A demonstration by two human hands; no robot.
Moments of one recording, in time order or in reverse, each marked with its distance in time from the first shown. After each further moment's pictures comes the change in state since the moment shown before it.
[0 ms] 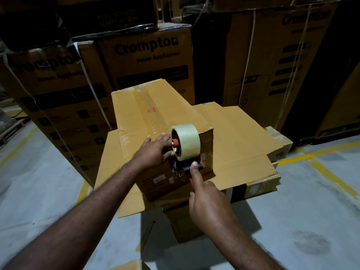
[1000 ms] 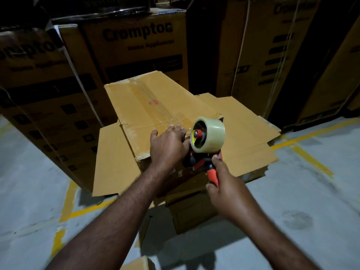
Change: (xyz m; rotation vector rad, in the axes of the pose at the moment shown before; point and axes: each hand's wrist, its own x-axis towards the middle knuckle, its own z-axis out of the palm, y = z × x) left_hand 0.007 0.010 0.021 0.028 0.376 -0.061; right_hand 0.000 -0.026 -0.001 0.124 0.038 0.221
